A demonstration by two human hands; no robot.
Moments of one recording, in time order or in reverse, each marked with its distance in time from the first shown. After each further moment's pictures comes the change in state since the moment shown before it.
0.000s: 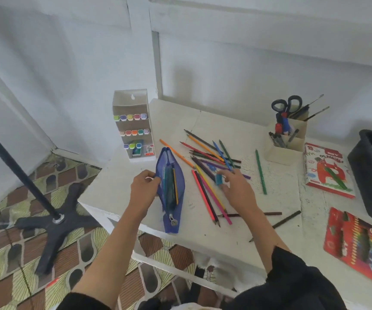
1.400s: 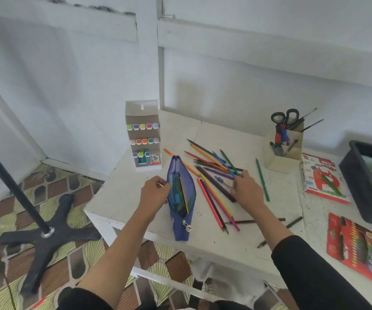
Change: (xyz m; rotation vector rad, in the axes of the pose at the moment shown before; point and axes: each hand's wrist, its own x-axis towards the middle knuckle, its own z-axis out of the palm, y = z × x) left_hand 0.007 0.003 -0.009 0.073 -0.113 0.027; right_hand 0.028 0.015 0.005 -0.452 0.032 0.093
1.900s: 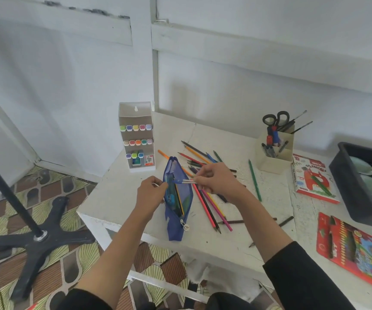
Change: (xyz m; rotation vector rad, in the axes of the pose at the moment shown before) left_hand -0.002 0.007 0.010 -0.030 0.046 -0.022; right_hand -0.033 -0.071 -0.092 1.021 -0.353 -0.119
